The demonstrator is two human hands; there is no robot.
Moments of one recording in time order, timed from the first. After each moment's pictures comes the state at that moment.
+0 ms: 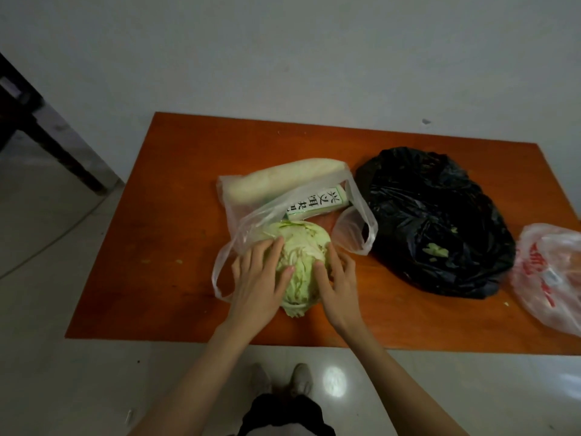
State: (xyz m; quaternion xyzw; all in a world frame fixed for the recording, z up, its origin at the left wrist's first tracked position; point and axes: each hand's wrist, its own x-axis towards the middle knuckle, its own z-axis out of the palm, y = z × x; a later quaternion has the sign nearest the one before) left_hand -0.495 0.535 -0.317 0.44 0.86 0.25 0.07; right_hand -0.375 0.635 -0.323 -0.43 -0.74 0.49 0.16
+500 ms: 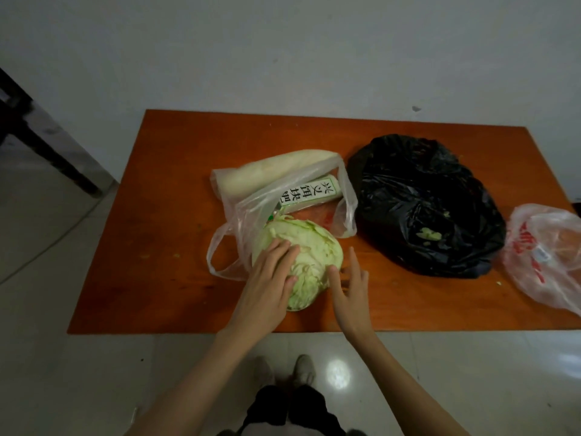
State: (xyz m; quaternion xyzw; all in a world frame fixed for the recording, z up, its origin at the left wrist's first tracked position) left_hand -0.472 0.521 -0.315 0.55 0.78 0.29 0.12; right_hand -0.339 0.621 -0.326 -0.49 -0.67 0.52 0.20
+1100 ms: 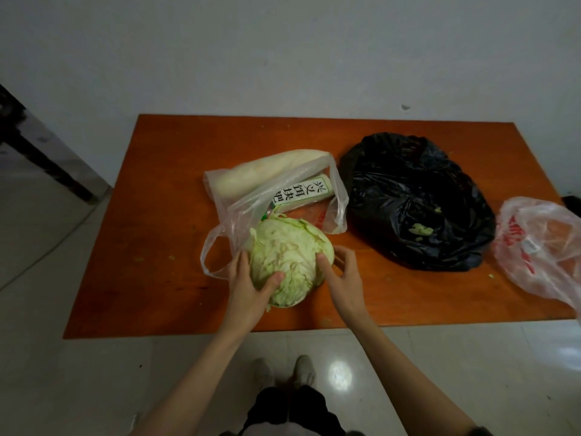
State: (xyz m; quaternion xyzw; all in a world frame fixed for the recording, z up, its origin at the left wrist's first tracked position) left_hand -0.470 0.514 -0.315 0.22 0.80 0.45 0.32; right_hand -0.347 0.635 -0.320 -0.47 -0.62 0.58 0.24
